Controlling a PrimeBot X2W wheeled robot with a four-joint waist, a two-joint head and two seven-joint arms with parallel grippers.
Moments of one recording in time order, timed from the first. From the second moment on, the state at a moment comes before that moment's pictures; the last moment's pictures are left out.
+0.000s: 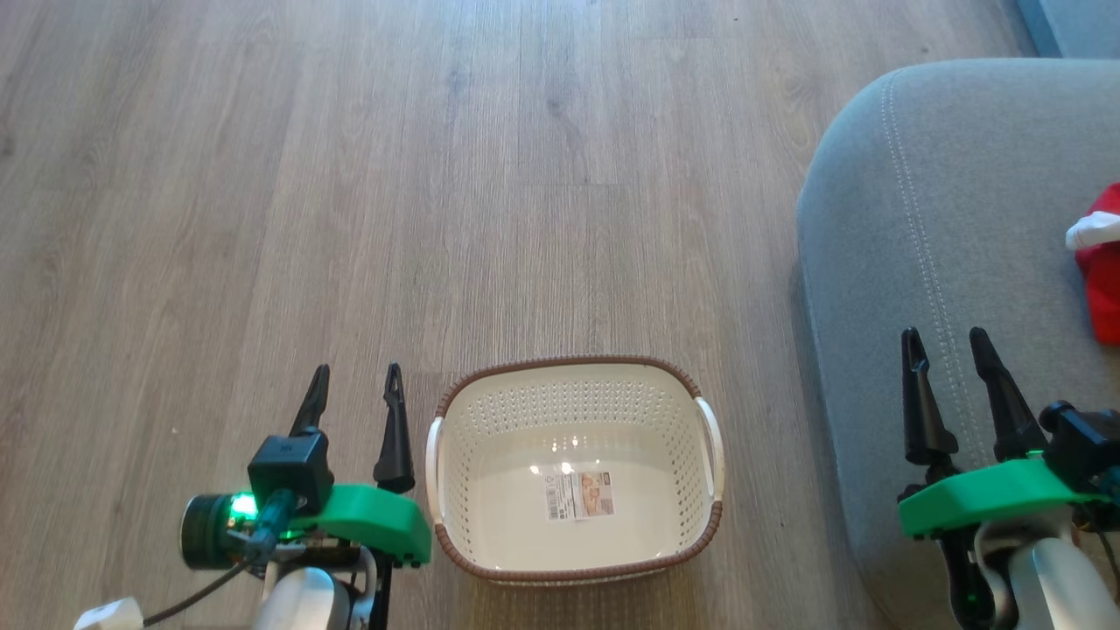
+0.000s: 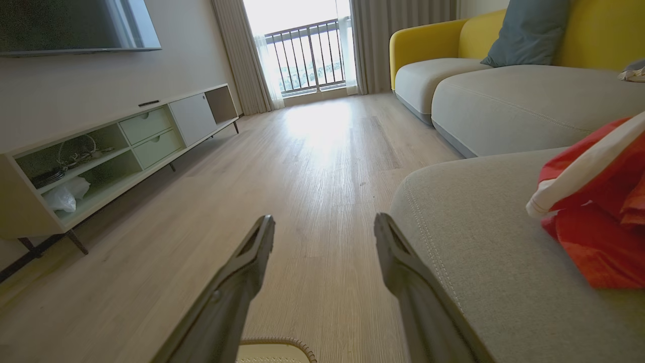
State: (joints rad) left arm -0.08 0.05 -0.25 0.20 -0.21 0.24 -0.26; right arm -0.05 -0.13 -0.03 0.18 0.33 0.12 -0.26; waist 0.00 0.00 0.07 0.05
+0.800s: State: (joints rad) left arm -0.08 0.05 -0.24 0.20 -0.22 0.20 -0.26; right arm -0.05 -0.13 -0.03 0.18 0.34 0.12 -0.26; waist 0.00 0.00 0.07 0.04
